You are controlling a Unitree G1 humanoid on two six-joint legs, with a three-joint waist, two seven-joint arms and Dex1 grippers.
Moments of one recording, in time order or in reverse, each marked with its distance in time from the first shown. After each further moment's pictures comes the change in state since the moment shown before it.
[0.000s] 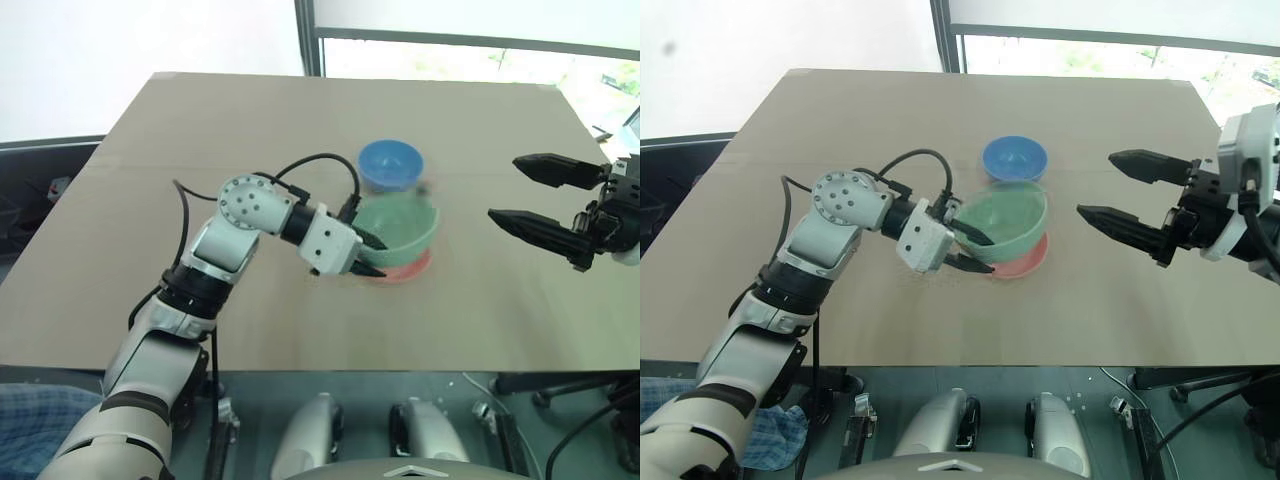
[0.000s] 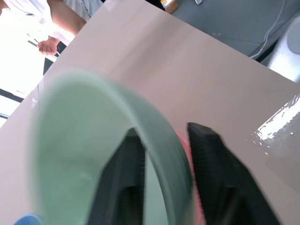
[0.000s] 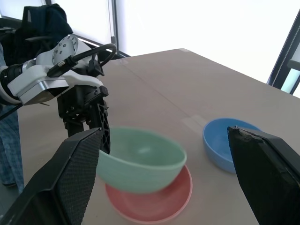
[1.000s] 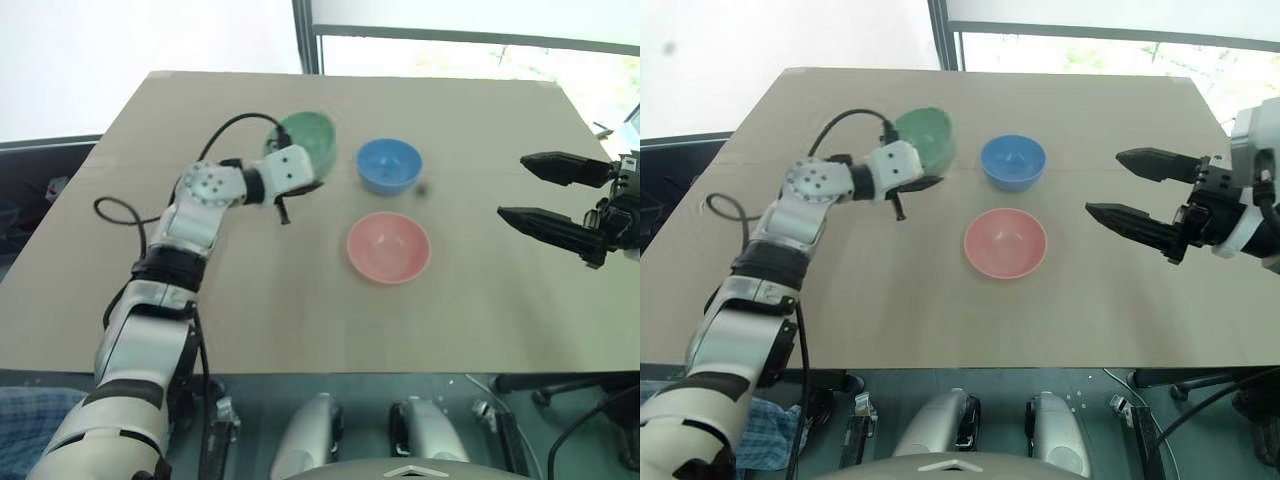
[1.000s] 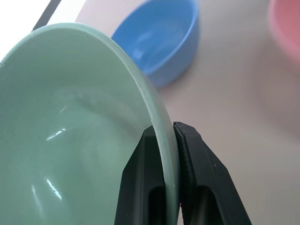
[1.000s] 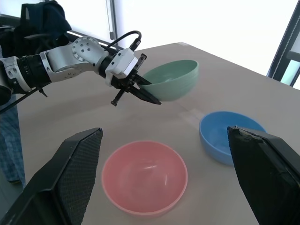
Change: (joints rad) left arm -0.110 0.027 0.140 0.431 0.252 0.120 0.424; right arm -0.039 -0.008 -0.037 0.018 -0.018 0.070 0.047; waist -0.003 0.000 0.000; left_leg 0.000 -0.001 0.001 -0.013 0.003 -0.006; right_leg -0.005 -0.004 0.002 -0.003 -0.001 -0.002
